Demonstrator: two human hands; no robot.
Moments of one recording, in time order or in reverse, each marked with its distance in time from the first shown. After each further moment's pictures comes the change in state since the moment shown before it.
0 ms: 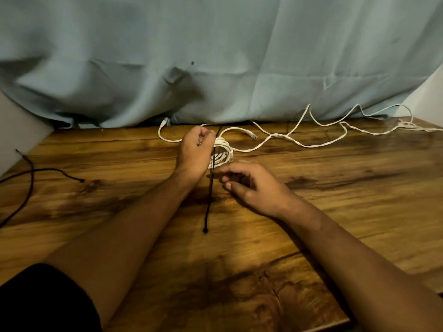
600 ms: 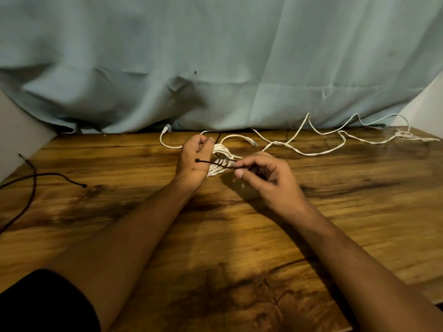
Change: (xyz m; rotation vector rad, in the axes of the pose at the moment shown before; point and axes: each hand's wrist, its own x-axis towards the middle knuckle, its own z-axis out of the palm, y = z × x) left_hand 0.000 0.000 0.000 -0.080 0.015 0.000; right_hand -0.004 -0.005 -0.018 0.236 0.310 -0.015
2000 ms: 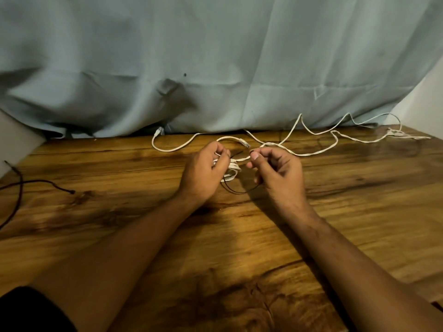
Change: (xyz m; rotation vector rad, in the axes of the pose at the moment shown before) left_hand -0.028 0.011 0.012 0.318 -0.226 0.275; right_hand 0.005 0.012 -0.008 0.240 0.359 0.174
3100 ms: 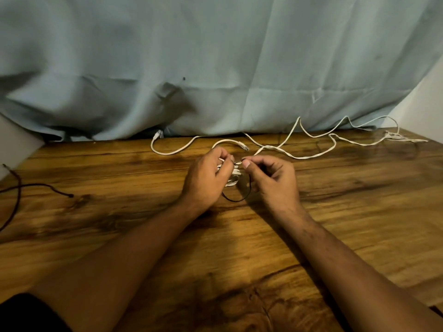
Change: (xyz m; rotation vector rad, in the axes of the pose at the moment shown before) left_hand -0.005 0.003 0.007 0.030 -0.013 0.040; right_hand 0.002 0.016 0.000 -0.061 -0.058 -0.036
